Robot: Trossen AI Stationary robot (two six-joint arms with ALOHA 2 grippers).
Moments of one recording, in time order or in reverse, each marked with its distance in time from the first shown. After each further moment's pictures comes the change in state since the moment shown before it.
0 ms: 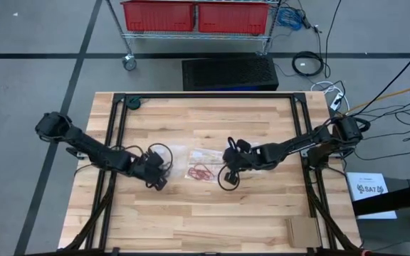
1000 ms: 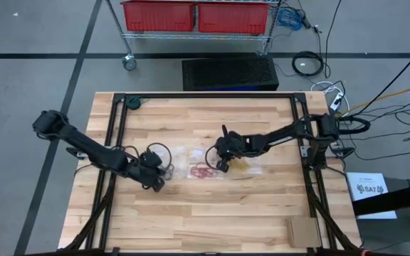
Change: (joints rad) left arm -0.048 -0.090 0.027 -0.074 -0.069 0.033; right arm -0.230 0.220 0.000 0.240 -0.155 -0.164
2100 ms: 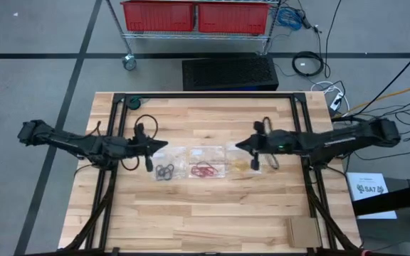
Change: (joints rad) left arm 0.251 -0.515 -0.066 0.340 -0.049 0.945; right arm 0.077 -0.826 -0.429 0.155 0.035 -0.304
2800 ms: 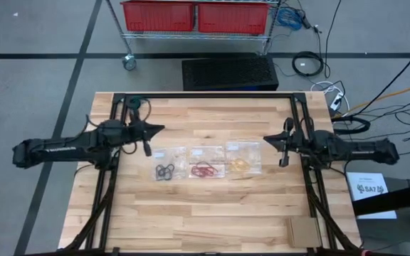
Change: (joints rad) left arm 0.373 -0.116 -0.006 -0.013 0.272 0.129; right arm -0.024 -0.848 -0.345 -0.064 -0.001 -0.087
